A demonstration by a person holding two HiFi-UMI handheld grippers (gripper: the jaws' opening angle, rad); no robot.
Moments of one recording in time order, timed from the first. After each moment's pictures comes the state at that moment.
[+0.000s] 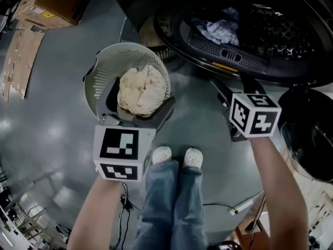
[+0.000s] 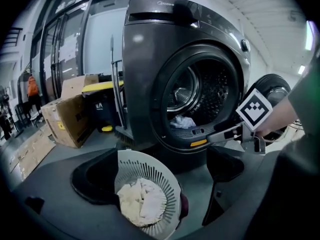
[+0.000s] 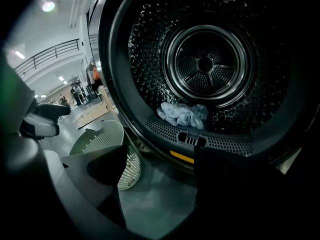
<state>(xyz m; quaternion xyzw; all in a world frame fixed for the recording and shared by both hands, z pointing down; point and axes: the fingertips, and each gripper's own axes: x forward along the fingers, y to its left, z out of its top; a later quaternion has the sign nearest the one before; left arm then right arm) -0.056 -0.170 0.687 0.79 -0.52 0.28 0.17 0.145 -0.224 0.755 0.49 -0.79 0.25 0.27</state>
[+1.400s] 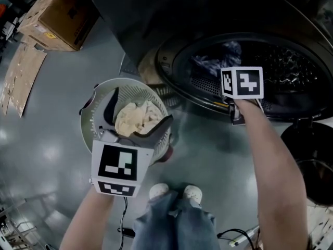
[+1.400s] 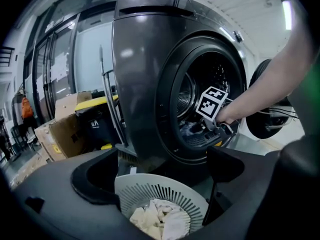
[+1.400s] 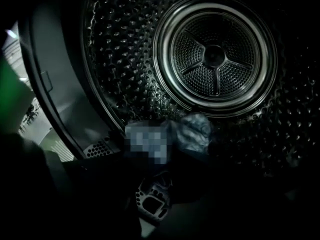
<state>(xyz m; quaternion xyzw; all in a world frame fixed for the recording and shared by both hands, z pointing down) -0.059 -0.241 0.698 0.81 -0.51 0.27 0.07 0.151 -0.387 0.804 0.53 -0.74 0.23 0.35</state>
